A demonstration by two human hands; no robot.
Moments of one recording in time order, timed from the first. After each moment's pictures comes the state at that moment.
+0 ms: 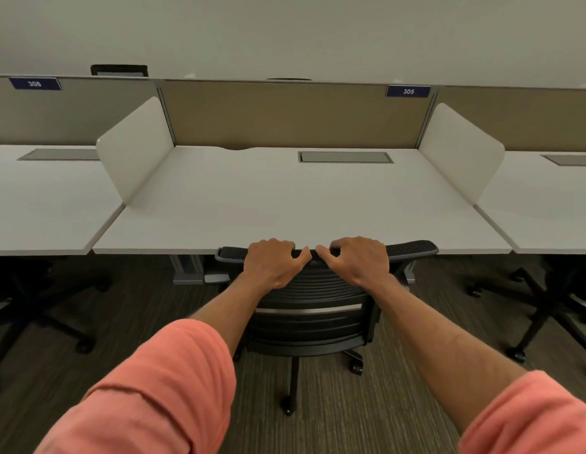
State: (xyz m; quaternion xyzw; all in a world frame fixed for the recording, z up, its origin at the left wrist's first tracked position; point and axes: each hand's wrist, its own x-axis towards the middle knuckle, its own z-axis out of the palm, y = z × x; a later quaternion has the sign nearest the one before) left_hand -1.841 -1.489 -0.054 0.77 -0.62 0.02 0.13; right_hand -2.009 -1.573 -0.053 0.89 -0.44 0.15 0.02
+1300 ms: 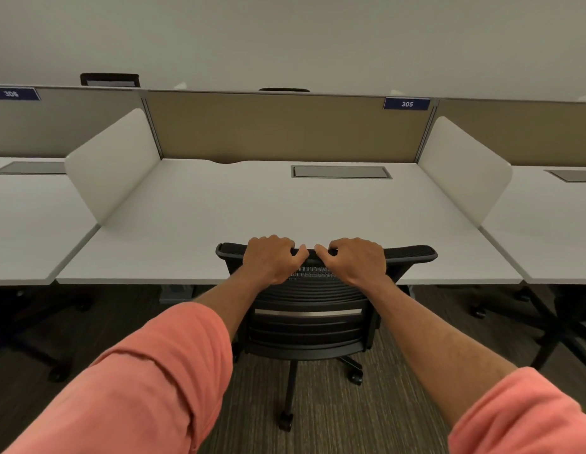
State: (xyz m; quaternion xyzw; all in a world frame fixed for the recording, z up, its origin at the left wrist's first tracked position) left_hand -1.814 -1.611 -0.055 0.77 -0.63 0.05 0.11; right_hand -1.985 -1.690 -0.059 0.87 -0.47 0.15 0.01
